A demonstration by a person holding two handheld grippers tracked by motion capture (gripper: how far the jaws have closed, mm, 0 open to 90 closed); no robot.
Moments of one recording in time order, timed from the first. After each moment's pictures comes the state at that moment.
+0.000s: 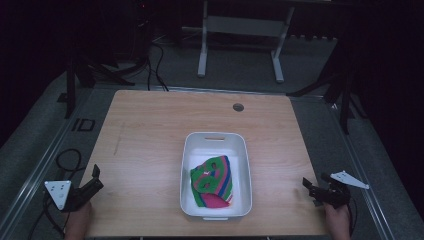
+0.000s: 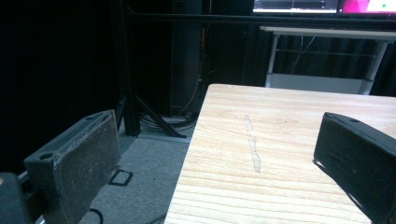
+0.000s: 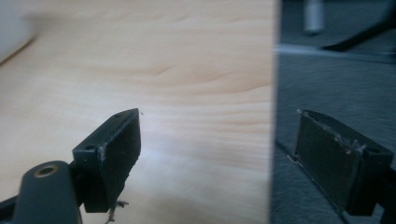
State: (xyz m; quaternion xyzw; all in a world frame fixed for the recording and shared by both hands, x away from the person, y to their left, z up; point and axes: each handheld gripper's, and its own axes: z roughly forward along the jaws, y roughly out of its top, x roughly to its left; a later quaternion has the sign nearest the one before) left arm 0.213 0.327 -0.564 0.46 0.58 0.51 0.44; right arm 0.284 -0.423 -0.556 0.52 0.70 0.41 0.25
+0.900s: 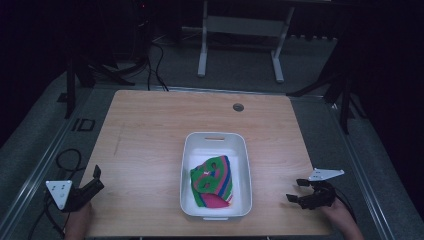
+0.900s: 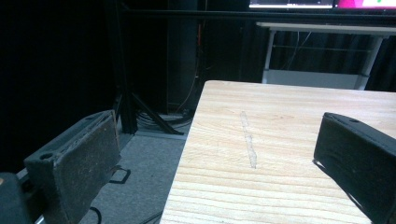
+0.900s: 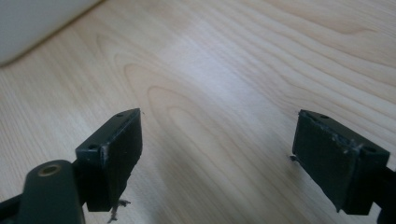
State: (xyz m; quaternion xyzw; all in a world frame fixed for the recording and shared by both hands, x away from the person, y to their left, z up) left arm 0.212 0.325 -0.563 0.47 0.58 0.50 0.44; right arm 0.296 -0.384 -0.546 0.35 0.86 0.36 0.07
